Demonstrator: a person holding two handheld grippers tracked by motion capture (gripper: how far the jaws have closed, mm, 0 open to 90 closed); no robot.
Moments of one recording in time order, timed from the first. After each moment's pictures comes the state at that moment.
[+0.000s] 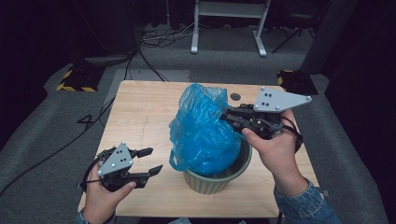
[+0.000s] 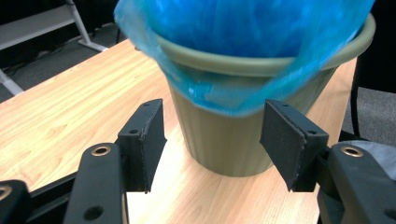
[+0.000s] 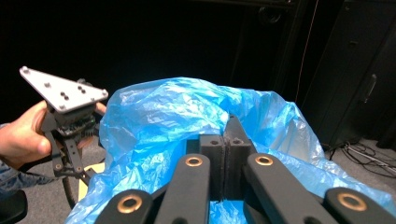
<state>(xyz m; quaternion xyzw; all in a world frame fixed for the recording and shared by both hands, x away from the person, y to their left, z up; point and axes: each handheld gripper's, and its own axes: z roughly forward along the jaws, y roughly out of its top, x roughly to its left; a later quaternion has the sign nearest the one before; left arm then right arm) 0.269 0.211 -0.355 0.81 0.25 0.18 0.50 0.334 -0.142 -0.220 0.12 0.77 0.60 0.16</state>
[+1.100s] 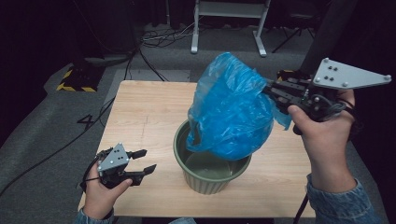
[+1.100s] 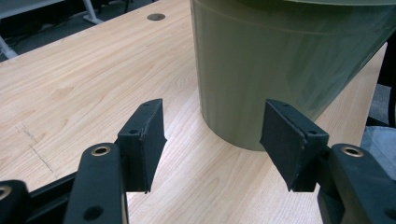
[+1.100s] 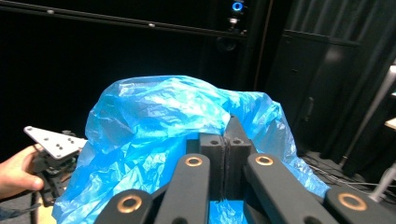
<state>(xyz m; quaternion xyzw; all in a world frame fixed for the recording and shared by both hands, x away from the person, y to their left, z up) 0.284 0.229 -0.389 0.81 0.28 0.16 0.48 0.324 -0.206 -0.152 0.15 0.74 0.62 0.24</state>
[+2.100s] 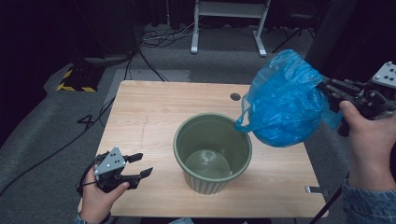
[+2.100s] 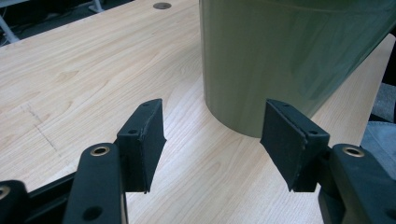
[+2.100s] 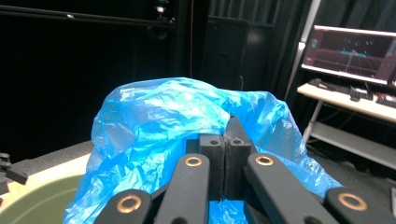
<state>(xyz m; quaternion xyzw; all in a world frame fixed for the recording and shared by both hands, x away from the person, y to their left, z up) 0.276 0.238 -0.397 0.81 0.30 0.16 0.48 0.337 -0.311 -0.169 0.26 0.70 0.59 0.31</state>
